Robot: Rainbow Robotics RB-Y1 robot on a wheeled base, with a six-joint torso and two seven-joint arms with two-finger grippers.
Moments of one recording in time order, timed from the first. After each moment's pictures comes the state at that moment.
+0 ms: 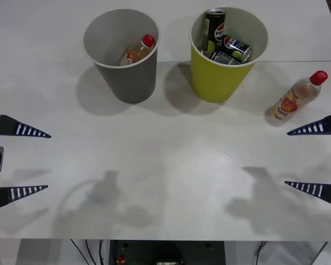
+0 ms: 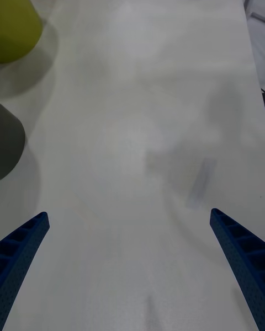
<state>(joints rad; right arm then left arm) 0.30 -1.16 -0.24 -2.08 1.33 -1.01 -0.13 0.26 1.13 0.26 -2.01 -1.31 -1.13 -0.09</state>
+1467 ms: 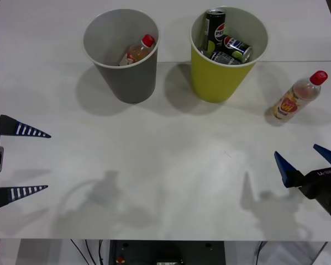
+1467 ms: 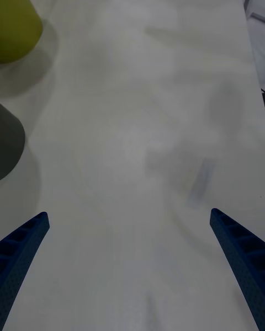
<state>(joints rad) 0.17 -1.40 0.79 -2.13 1.19 0.70 -0.73 0.26 1.13 0.26 -2.01 -1.31 -1.13 -0.09</state>
